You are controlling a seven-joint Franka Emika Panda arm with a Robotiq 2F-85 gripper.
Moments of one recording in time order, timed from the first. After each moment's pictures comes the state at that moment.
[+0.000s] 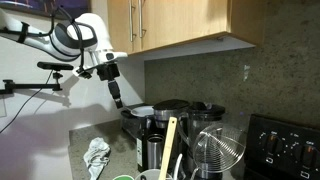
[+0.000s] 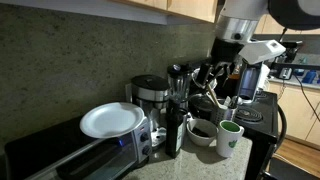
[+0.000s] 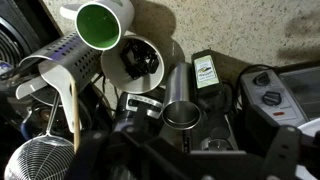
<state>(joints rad) -0.05 -0.54 0.25 -2.37 -0.07 2.05 0.46</state>
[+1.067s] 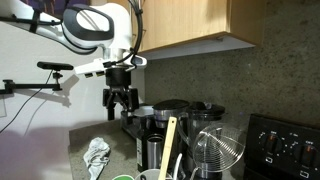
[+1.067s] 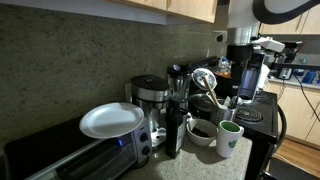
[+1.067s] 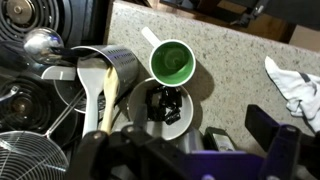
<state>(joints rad) 0.02 -0.47 -0.08 -2.31 -0.15 1.79 -0.32</state>
